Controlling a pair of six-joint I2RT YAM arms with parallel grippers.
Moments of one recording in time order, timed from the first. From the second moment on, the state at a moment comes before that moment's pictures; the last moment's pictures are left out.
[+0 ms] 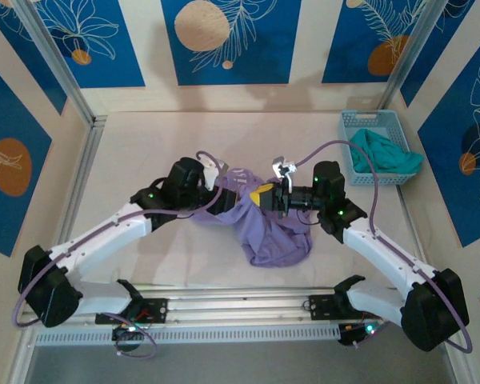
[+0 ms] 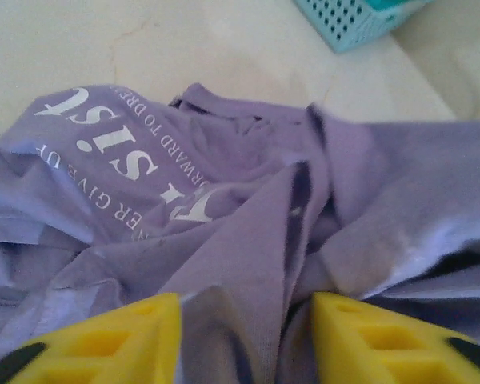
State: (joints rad) left arm -0.73 1.28 1.03 -0.41 0.21 -0.32; right arm 0.46 1.06 0.69 0.14 -0.90 0.34
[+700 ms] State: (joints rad) left arm -0.66 0.99 0.77 0.17 0.64 -0.48; right arm 0.41 0.91 0.57 0.02 -0.71 0.32
